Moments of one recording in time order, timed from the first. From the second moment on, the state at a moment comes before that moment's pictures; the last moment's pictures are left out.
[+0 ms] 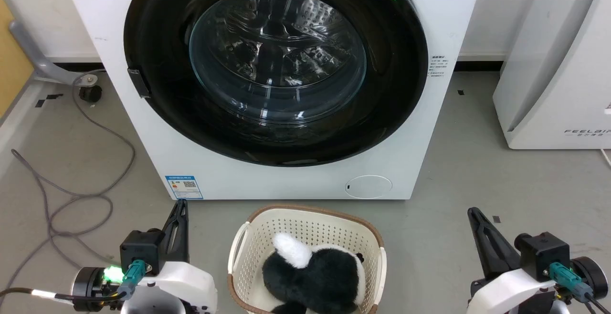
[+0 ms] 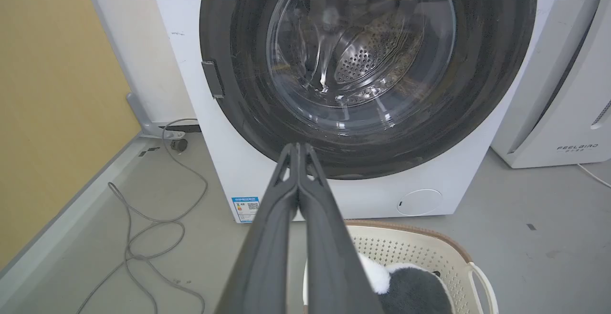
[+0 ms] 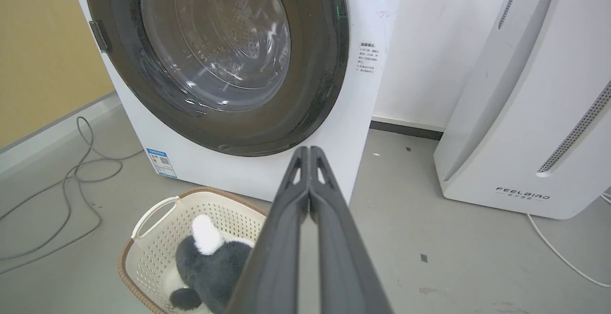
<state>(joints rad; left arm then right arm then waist) -0.01 0.05 0.00 0.00 0.00 0.00 0.00 0.01 -0.05 0.00 0.00 0.01 0.13 0.00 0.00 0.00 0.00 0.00</state>
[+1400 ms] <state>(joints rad) -0.01 0.05 -0.02 0.01 -0.02 0.03 -0.06 0.02 -0.05 -0.04 -0.02 0.14 0.13 -0.07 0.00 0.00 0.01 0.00</state>
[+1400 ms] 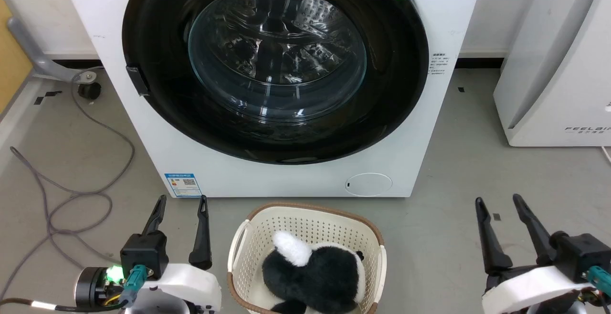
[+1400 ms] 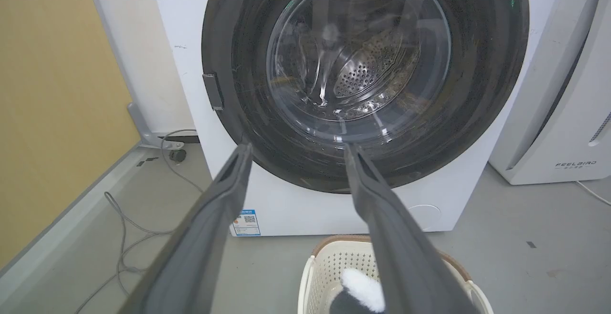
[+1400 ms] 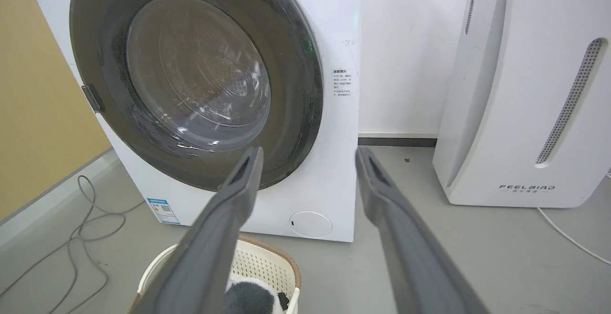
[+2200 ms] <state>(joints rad) -0.02 0.05 -0.04 0.00 -0.03 0.06 -0.12 -0.07 -0.05 -0.07 0.05 0.70 0.13 -0.12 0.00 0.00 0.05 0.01</state>
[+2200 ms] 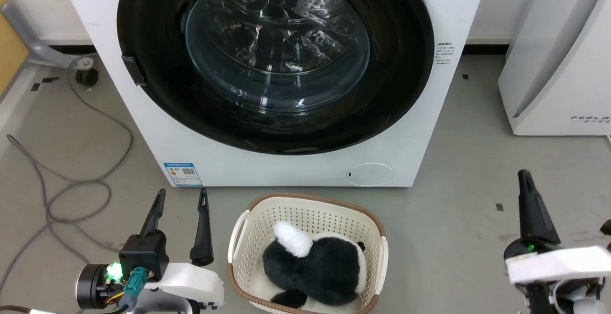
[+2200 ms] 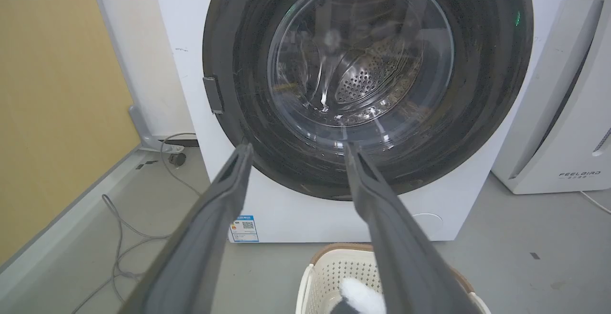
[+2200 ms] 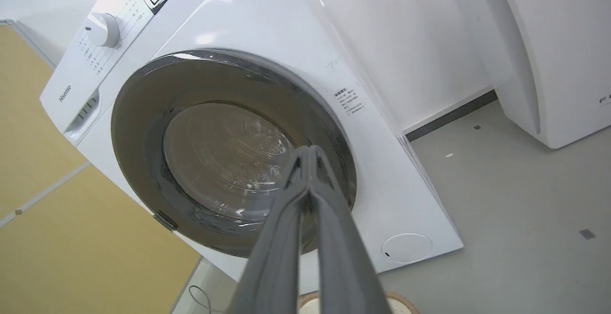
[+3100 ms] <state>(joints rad) -0.13 0.05 -0.08 -0.03 -0.06 0.10 -0.17 -0.51 -0.18 -0.20 0.37 1.19 0.13 0.10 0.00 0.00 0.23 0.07</state>
